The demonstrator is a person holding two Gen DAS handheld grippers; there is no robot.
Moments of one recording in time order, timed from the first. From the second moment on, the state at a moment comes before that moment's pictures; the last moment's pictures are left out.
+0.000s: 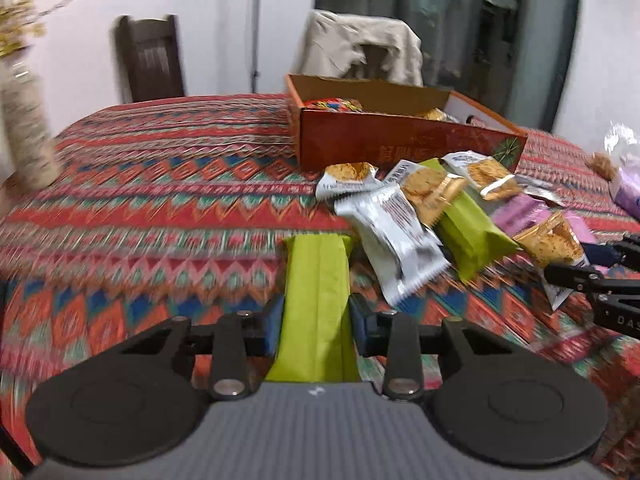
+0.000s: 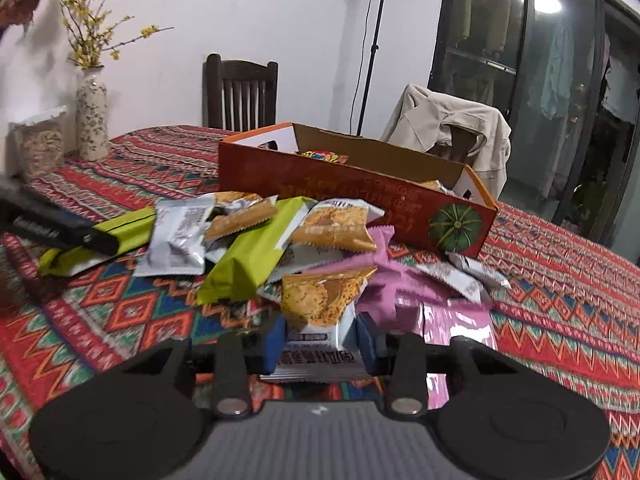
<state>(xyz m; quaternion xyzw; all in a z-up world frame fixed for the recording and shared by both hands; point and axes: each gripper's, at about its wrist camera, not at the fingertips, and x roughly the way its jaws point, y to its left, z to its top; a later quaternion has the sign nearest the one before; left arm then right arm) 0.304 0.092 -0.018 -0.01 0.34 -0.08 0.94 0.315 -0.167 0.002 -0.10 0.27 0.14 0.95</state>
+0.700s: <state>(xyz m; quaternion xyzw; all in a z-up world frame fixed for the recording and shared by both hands) 0.153 0.022 0.027 -0.04 0.27 -0.04 0.96 0.180 -0.252 0.013 -0.01 0.26 0.14 0.95</state>
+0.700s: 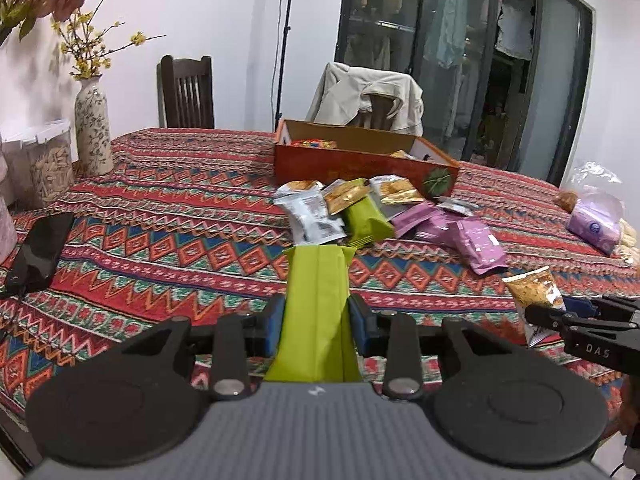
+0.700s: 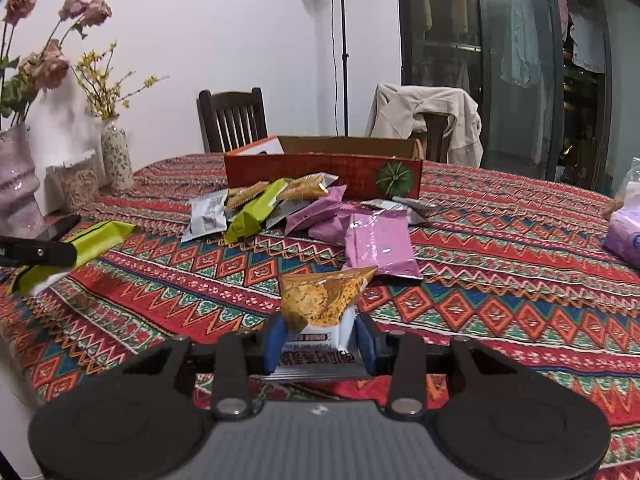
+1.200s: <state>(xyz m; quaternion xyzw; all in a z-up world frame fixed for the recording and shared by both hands) 0.253 -0.004 0.077 -0.05 0.24 -0.09 0.97 0.218 -0.281 0.050 0.03 0.23 0.19 0.96</state>
